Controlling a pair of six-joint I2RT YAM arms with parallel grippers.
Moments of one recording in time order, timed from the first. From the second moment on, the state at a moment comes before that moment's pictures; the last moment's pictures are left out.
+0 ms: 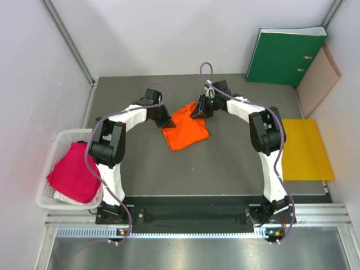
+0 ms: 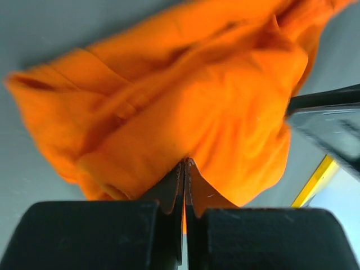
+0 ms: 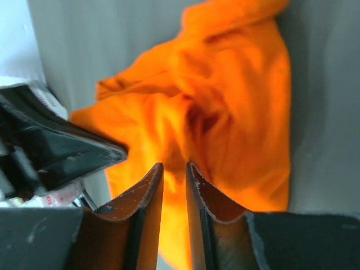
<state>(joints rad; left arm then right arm) -0.30 1.99 1.40 -0.39 0.34 -0.79 0.37 2.23 1.68 -0.27 -0.62 0.60</state>
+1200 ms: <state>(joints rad) -0.27 1.81 1.66 -0.55 0.16 -0.57 0.34 2.12 1.74 -0.41 -0.48 0.46</state>
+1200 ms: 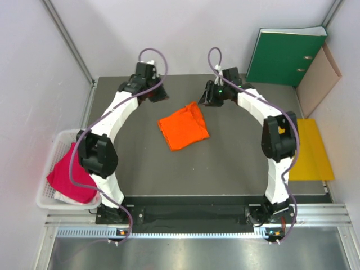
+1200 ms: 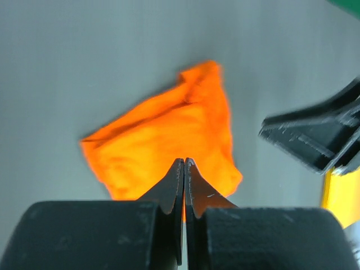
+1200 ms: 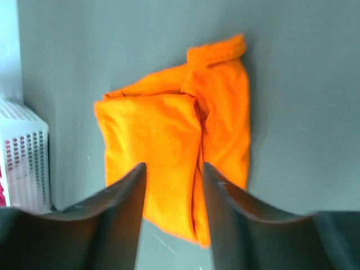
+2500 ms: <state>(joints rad) -0.50 2.29 1.84 -0.80 0.33 -0.47 0.13 1.80 1.44 -0.54 -0.15 0.34</state>
